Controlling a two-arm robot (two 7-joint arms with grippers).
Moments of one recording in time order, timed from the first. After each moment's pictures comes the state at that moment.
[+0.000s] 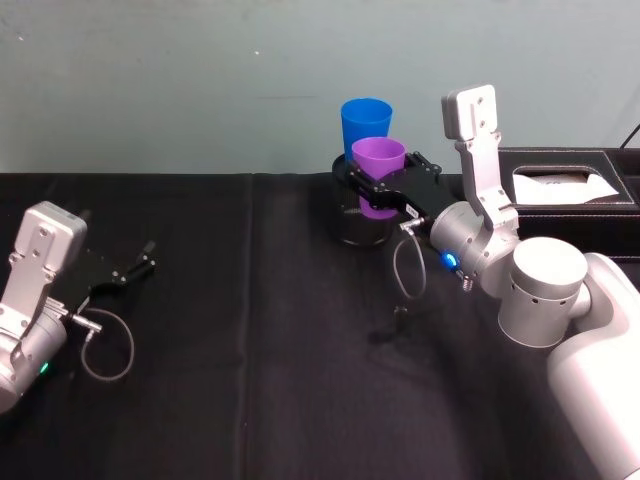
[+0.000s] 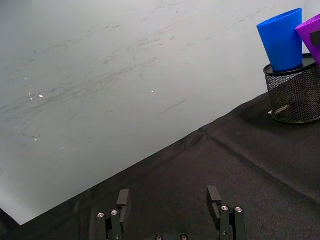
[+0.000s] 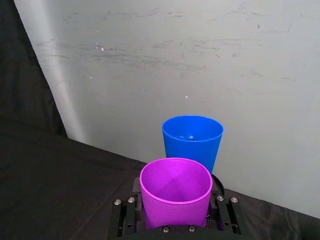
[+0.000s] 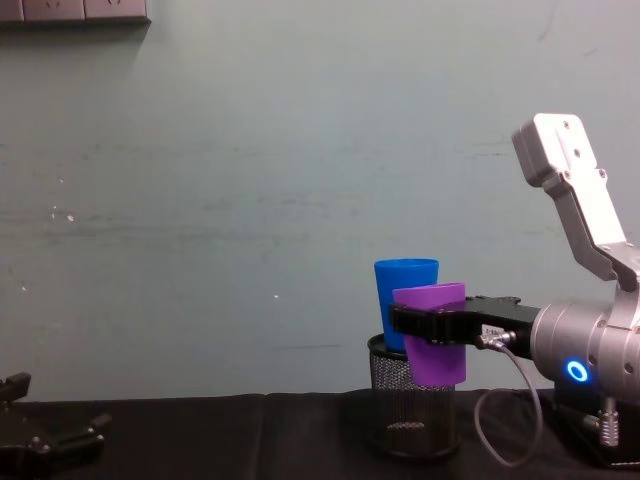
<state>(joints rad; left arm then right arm) -0.20 0.60 0.45 -1.41 -0.25 -0.12 0.03 0.48 0.12 -0.30 -1.18 0.19 0.11 0.24</state>
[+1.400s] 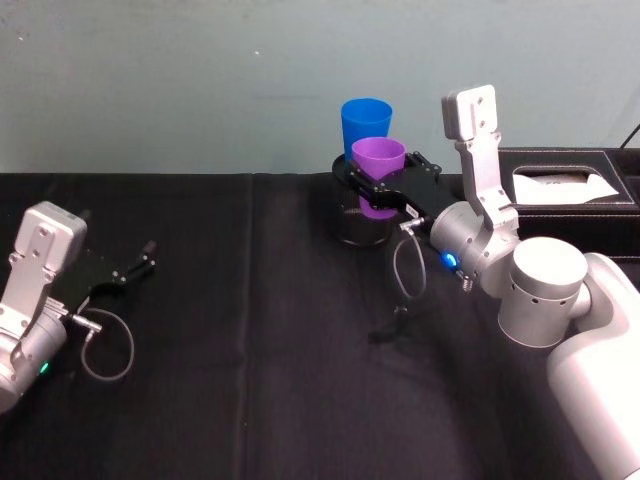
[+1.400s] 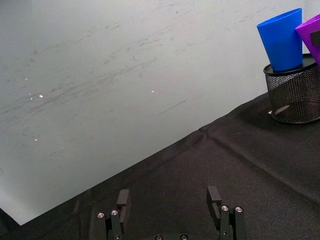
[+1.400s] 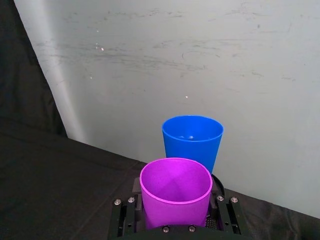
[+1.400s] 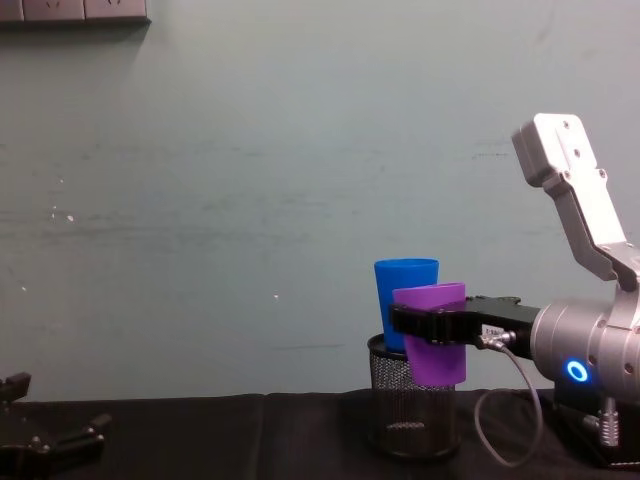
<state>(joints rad) -0.20 0.60 0.45 -1.41 -0.25 -0.12 0.03 0.48 0.12 -0.30 -1.18 0.19 0.11 0.24</state>
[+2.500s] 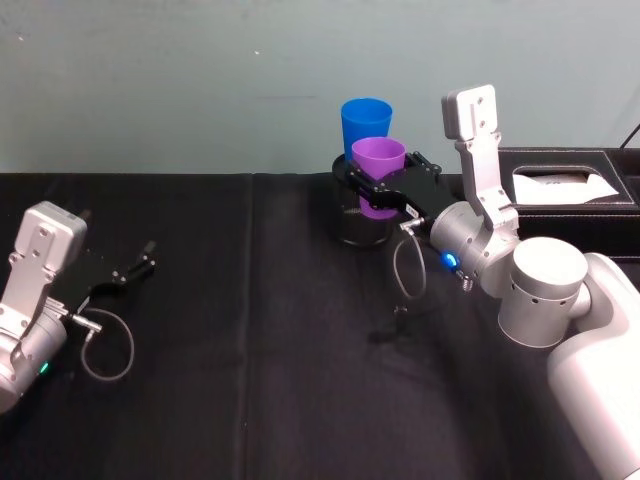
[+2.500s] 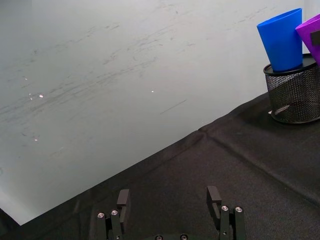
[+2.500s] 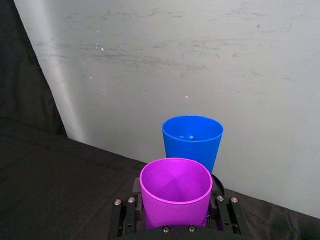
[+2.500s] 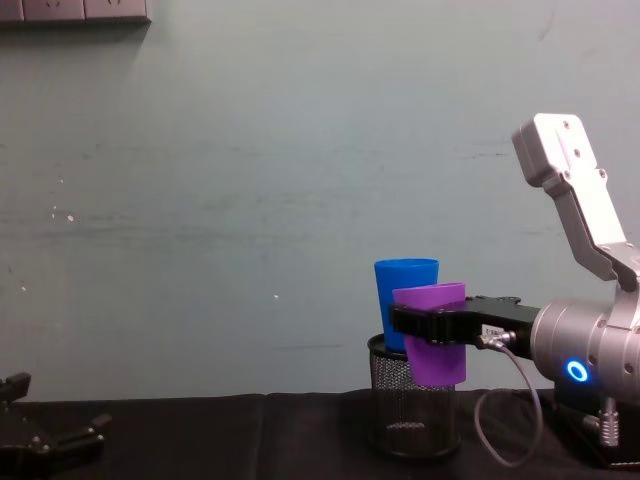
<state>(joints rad) -0.20 0.60 0.45 -1.41 -0.25 -0.12 0.03 0.48 0.12 -0.30 -1.18 0.19 0.11 0.24</state>
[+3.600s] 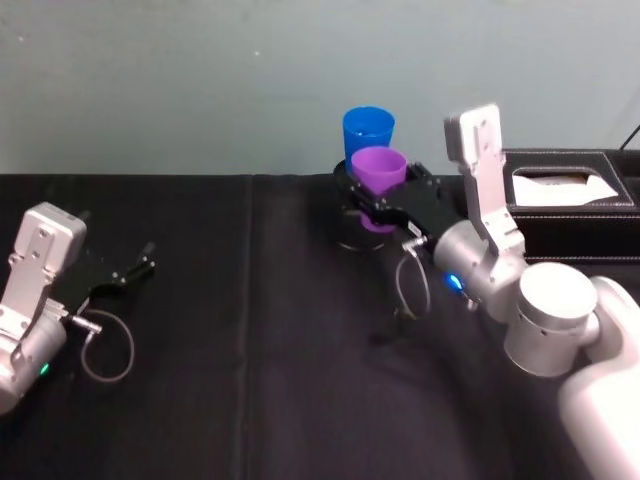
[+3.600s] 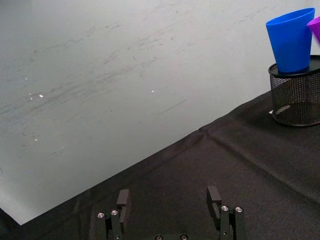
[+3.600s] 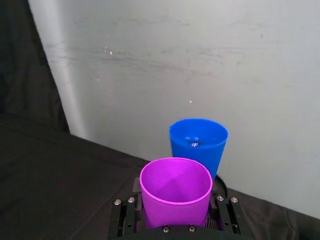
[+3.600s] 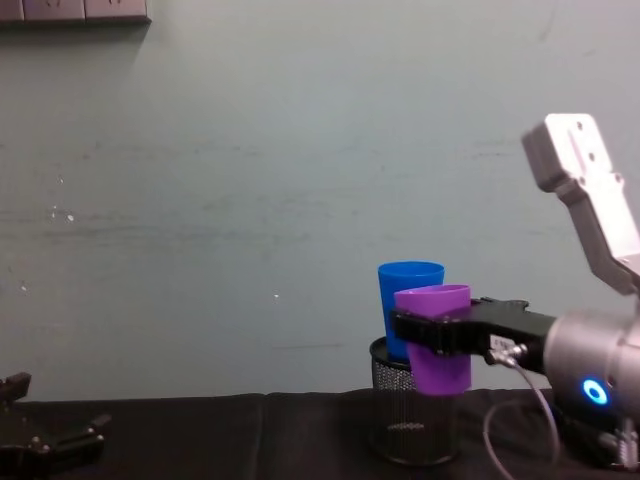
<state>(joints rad) -0.20 0.60 0.45 -1.41 -0.25 -0.12 0.03 0.41 0.14 -0.31 -1.26 0.17 0.08 0.24</state>
